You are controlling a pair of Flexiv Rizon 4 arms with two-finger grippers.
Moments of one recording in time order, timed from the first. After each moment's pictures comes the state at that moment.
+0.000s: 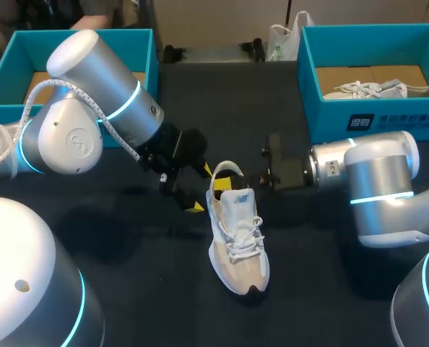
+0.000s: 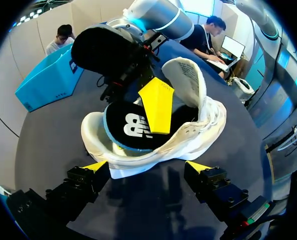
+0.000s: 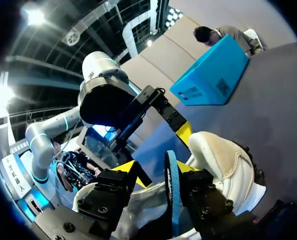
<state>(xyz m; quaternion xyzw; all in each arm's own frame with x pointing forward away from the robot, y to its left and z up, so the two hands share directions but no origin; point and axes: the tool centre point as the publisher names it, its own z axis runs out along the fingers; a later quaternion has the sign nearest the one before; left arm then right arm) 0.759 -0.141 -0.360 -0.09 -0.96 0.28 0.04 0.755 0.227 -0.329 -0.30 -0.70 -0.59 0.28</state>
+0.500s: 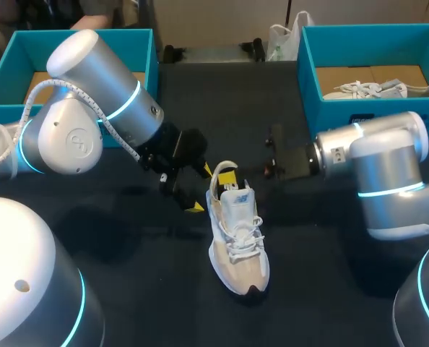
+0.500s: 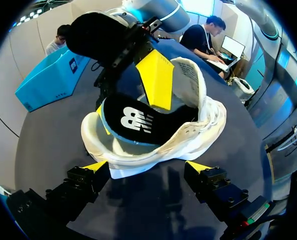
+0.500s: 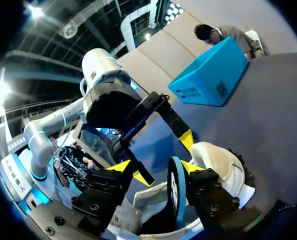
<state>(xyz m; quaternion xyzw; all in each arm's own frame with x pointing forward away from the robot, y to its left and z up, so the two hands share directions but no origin) 0.759 -0.141 -0.360 -0.09 -0.96 0.28 0.04 0.759 0.215 -0.314 -0.30 -0.72 -0.56 0.26</state>
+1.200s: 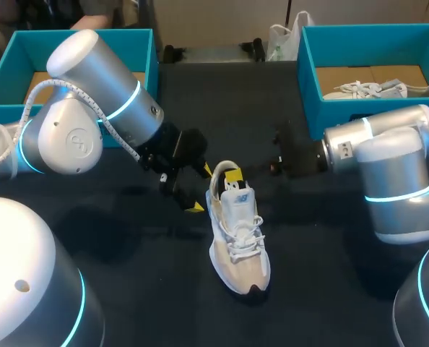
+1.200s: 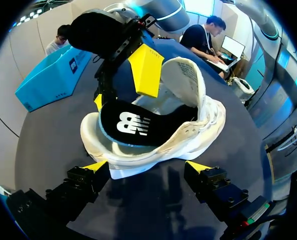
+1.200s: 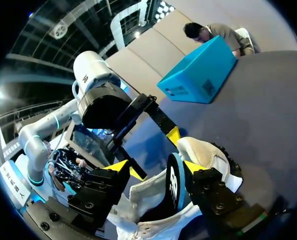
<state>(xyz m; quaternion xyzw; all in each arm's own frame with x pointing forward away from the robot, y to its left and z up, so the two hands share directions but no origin) 0.759 -0.141 -0.360 -0.09 -0.96 0.28 0.04 0.765 0.197 -0.317 -0.34 -0.73 -0.54 0.25</state>
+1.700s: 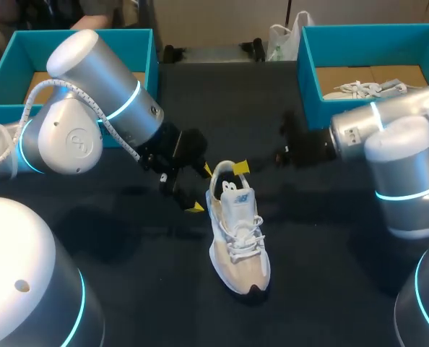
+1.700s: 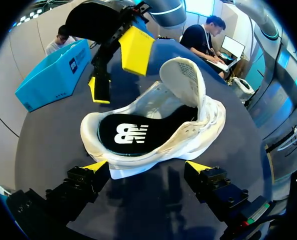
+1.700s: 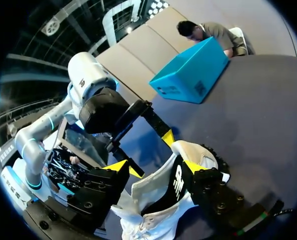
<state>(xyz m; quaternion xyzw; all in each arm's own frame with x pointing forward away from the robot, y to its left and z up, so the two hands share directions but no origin) 0.759 -0.141 -0.360 -0.09 -0.96 0.28 0.04 0.775 0.177 -0.303 -0.36 -0.75 -0.50 0.23</state>
